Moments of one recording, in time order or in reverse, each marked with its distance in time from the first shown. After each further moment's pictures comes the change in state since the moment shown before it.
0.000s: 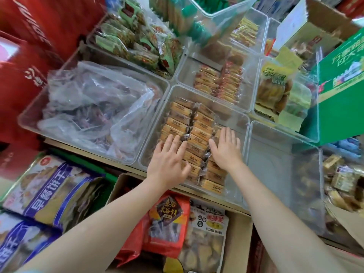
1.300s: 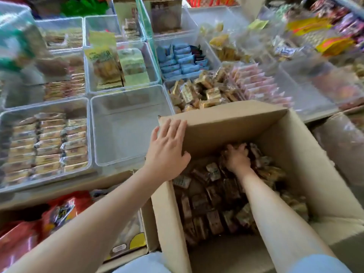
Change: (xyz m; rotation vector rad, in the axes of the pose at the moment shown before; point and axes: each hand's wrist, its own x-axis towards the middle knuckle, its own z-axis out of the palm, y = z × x) left_hand -0.101 0.440 0.034 0.074 0.031 0.569; right_hand -0.293 0.454 0.105 0.330 -0.032 0.674
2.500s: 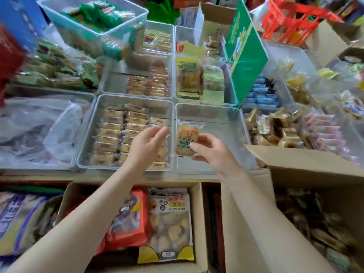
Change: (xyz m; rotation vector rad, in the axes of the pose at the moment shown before) left_hand -0.094 -0.271 -0.083 -0.908 0.333 -0.542; right_hand -0.169 -0.344 -0.067 1.052 -0.369 -0.553
